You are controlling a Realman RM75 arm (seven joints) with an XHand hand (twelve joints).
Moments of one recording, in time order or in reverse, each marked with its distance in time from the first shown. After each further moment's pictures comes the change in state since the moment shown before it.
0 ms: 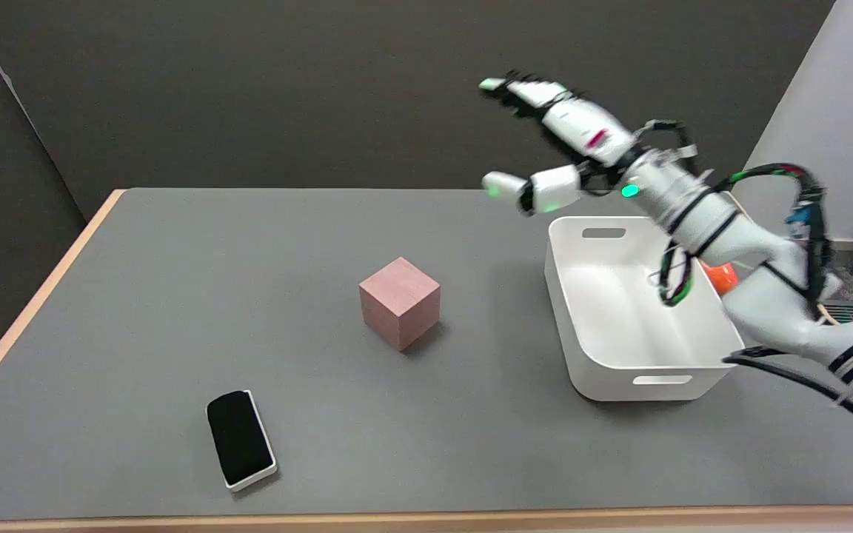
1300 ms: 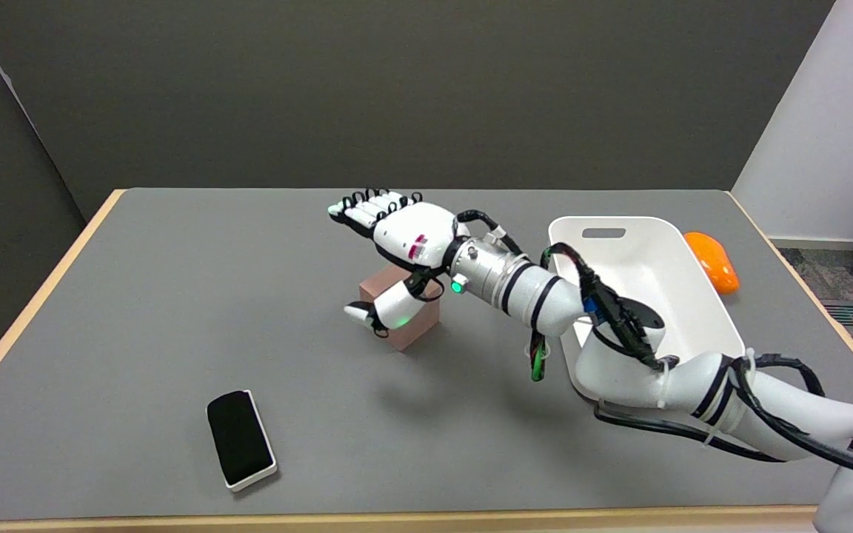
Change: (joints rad) arm 0.201 -0.257 -0.538 0.107 -0.334 -0.504 -0.031
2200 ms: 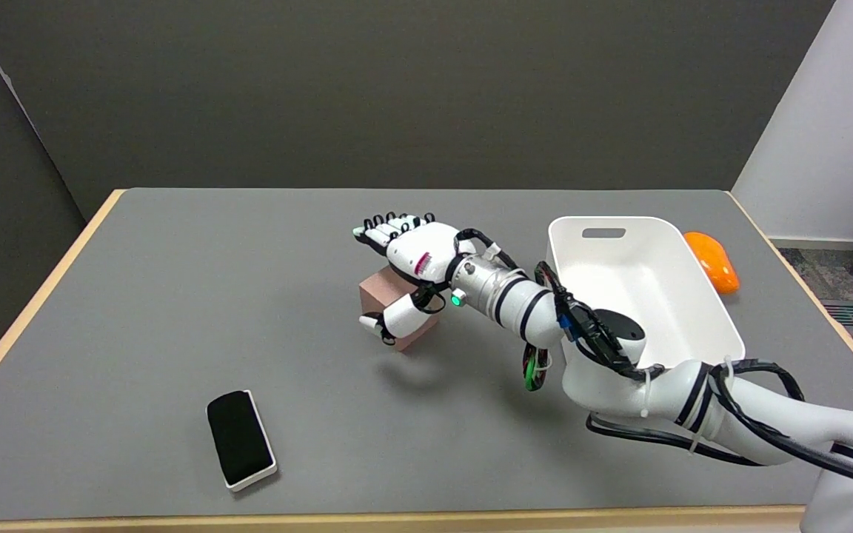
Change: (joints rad) arm 0.008 -0.041 -0.040 -0.083 -0.053 -0.118 -0.006
